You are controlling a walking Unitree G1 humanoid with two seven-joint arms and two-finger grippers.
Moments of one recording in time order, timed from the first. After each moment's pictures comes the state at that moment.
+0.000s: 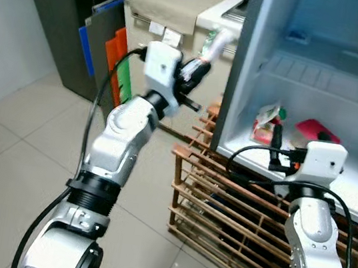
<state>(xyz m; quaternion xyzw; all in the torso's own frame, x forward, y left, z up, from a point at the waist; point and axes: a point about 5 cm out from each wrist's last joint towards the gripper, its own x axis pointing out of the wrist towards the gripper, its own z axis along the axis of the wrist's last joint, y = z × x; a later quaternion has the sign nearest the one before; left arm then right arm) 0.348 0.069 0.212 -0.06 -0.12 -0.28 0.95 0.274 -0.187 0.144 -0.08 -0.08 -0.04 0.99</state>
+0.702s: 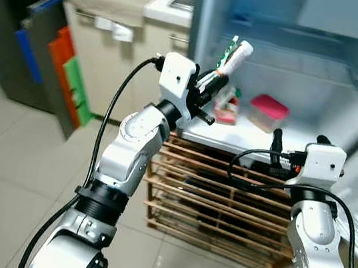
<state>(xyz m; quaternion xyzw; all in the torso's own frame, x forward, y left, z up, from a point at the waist) 0.338 0.050 0.210 -0.06 -0.11 -0.32 0.94 0.271 -0.194 0.140 -0.09 -0.07 -0.05 0.99</state>
